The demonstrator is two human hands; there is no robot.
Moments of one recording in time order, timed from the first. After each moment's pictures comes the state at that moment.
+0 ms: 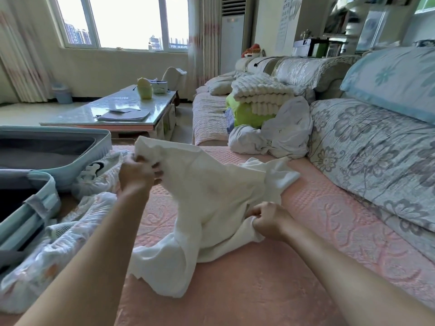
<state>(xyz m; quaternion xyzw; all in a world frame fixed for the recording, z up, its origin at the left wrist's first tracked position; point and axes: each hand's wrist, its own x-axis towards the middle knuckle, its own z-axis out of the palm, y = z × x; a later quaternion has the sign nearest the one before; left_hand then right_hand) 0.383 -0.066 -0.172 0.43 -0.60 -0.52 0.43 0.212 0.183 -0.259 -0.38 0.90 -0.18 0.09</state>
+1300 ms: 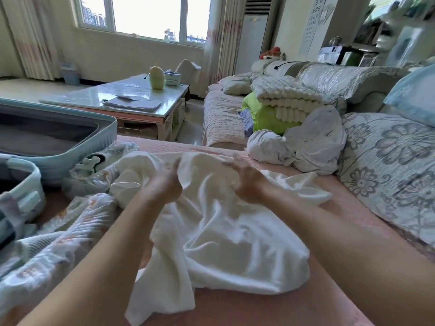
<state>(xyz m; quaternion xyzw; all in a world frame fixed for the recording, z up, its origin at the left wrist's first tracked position) 0.320 -0.160 -0.241 0.37 -0.89 -0.22 0.12 0.156 0.002 -0.227 -0.49 0.84 -0.24 0.05</state>
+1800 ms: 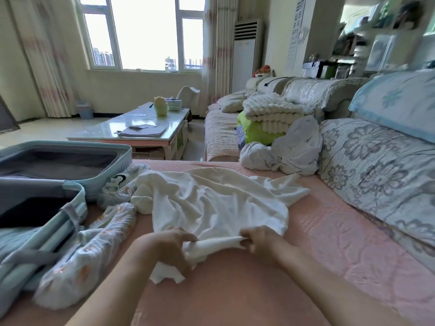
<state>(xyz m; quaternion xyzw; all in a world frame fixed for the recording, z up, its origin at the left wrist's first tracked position) 0.438 -0.036 -0.228 0.25 -0.94 -0.14 -0.21 0.264 0.163 -0.249 -0.47 0.87 -0.10 0.11</state>
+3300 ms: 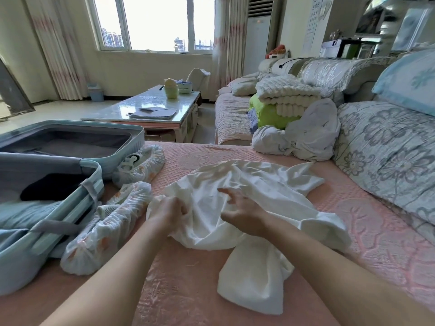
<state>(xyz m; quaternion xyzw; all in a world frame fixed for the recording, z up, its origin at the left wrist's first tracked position) 0.446 -0.071 -0.259 0.38 -0.91 -0.16 0.06 0.311 0.114 -0.230 -0.49 0.79 -0.33 0.19</state>
